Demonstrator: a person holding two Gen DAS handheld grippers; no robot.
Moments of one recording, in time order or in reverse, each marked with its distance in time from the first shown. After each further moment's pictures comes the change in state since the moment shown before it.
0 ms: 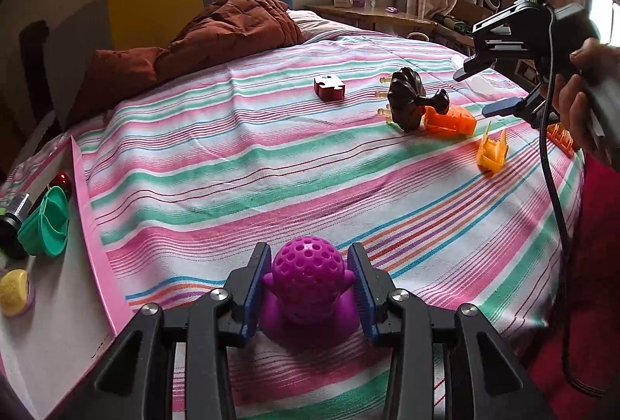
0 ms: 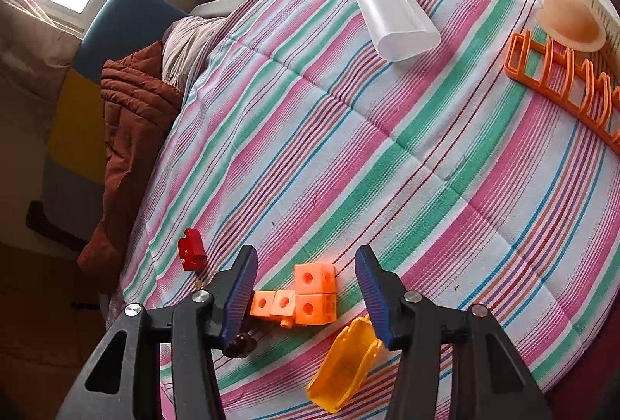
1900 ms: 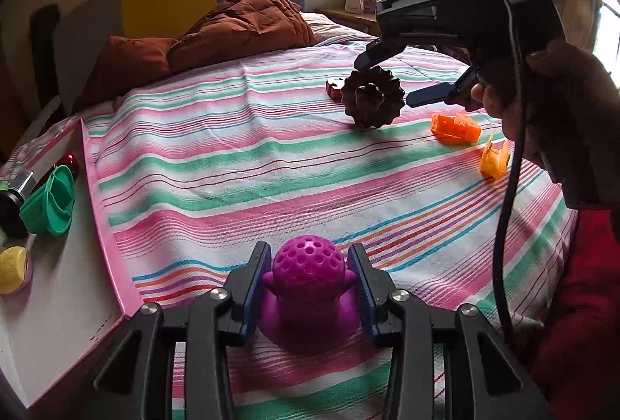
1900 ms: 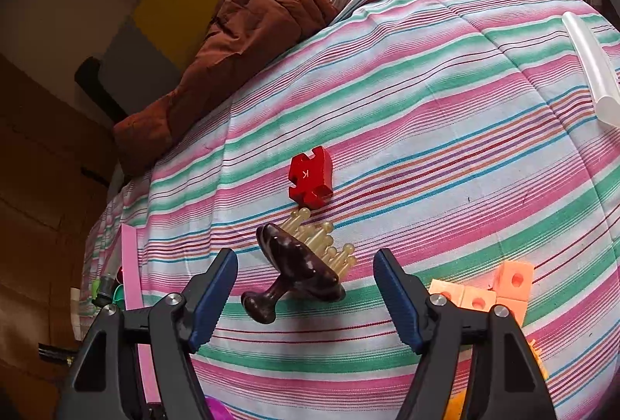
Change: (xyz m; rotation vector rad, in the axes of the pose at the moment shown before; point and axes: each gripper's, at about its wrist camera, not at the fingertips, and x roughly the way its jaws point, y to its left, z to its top) left arm -0.007 0.010 -0.010 -0.056 -0.015 -0.006; right arm 0.048 0.104 -0.052 -0.494 0.105 0.131
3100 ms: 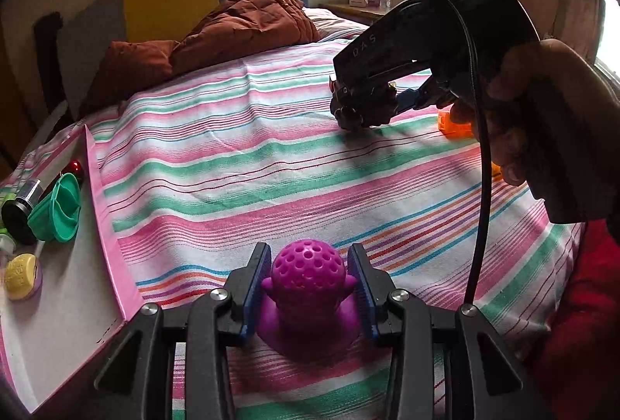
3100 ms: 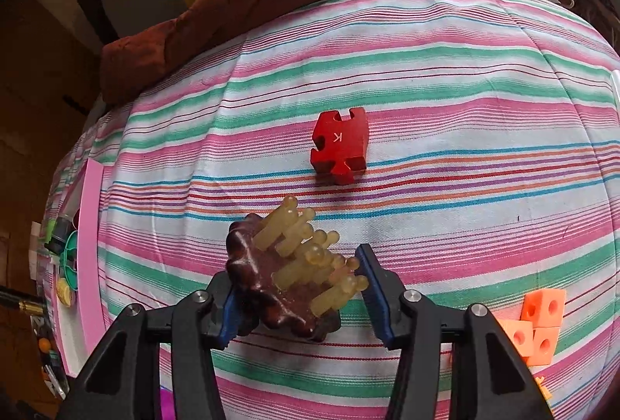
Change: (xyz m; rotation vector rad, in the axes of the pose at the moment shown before) left arm 0.004 -0.010 0.005 0.017 0.026 0.045; right arm 0.042 0.031 -0.008 -0.222 0.131 -0.113
